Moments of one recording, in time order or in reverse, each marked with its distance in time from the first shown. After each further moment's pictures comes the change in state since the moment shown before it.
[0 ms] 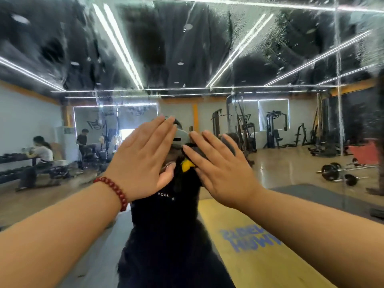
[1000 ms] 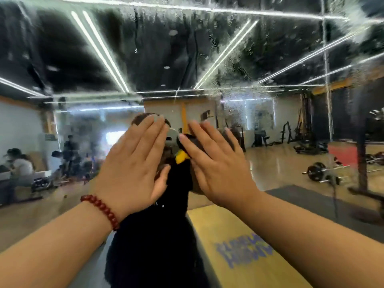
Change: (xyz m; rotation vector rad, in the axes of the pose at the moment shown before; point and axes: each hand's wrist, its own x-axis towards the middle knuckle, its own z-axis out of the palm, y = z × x) left_hand 0.139 -0.077 -0.020 -0.088 0.075 -0.040; right_hand 0.146 0.087 -0.027 0.043 0.073 0.172
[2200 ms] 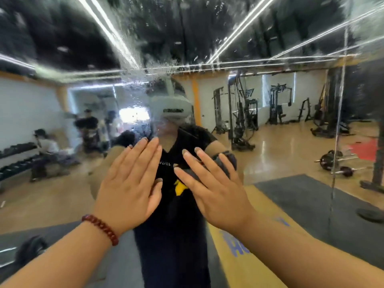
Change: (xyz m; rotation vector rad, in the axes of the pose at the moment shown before) left_hand 0.155 -0.108 -0.049 0.008 -0.089 -0.007; right_hand 0.169 0.064 -0.031 0.033 -0.139 -0.116
